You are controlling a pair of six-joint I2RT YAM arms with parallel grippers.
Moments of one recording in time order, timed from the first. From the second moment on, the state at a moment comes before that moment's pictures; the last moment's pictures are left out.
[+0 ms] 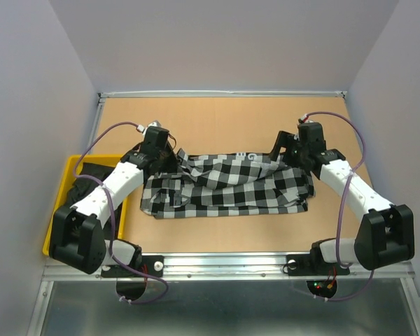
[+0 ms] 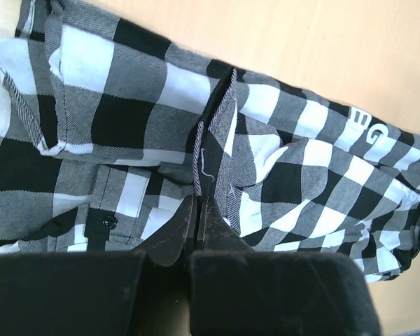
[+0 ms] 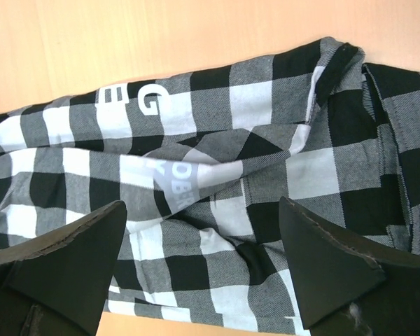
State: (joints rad) left arm -0.40 1.32 0.96 -0.45 -0.08 -0.79; right arm 0.22 1.32 0.94 -0.39 -0.03 0.47
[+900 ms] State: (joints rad) left arm -0.33 1.36 0.78 -0.36 -0.06 -0.80; right arm 0.22 1.36 0.95 -0.39 -0.09 0.46
